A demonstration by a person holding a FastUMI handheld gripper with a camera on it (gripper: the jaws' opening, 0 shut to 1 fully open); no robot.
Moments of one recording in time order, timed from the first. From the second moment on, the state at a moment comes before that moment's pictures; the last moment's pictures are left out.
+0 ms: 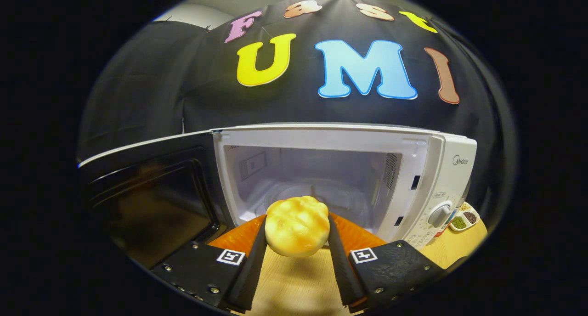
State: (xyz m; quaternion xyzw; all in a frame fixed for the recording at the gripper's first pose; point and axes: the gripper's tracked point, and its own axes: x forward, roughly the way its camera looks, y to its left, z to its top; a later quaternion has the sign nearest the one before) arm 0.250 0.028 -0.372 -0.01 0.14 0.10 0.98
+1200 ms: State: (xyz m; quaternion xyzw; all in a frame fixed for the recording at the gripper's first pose) arm 0.302 0.053 -0.369 0.24 0.13 0.08 0.96
